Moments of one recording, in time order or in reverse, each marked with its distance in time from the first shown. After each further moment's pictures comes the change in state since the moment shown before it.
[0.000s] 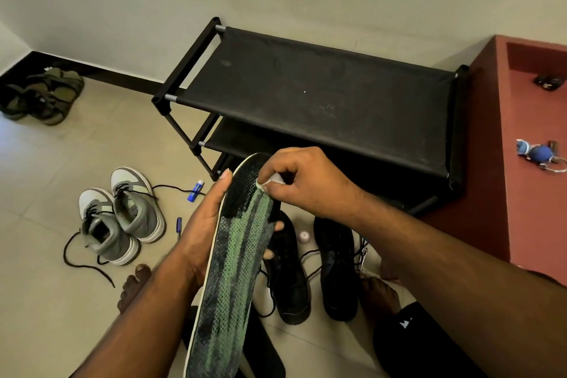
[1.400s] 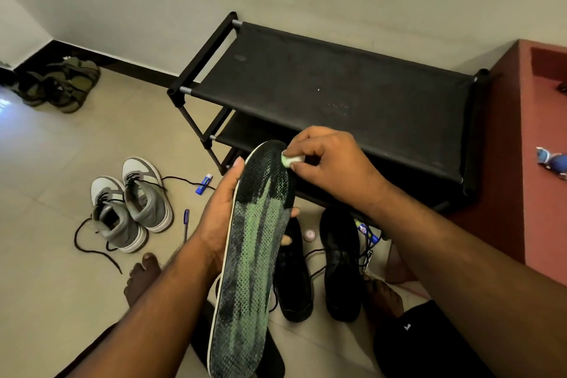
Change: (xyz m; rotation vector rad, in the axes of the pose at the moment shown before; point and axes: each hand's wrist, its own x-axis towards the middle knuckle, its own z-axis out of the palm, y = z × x) left_hand 0.011 0.000 0.005 -0.108 -0.038 0.024; right_hand 0.007 0.009 -0.014 -0.149 0.106 0.015
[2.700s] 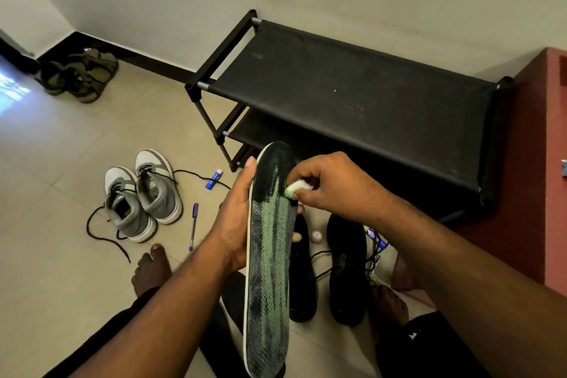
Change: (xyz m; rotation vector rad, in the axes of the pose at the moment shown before) left_hand 0.002 -0.010 -0.004 0.021 0.022 0.018; right_hand -0.008 -0.011 0.009 -0.015 -0.377 0.120
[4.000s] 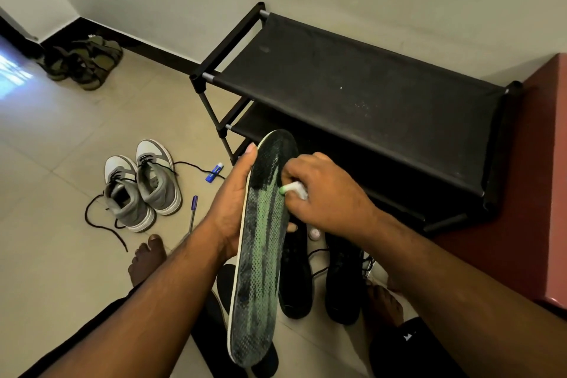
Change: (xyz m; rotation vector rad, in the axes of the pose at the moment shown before) left_hand -0.006 0.010 0.001 0.008 -0.054 0.026; right_hand -0.003 -0.010 0.024 -0.168 0.096 -0.087
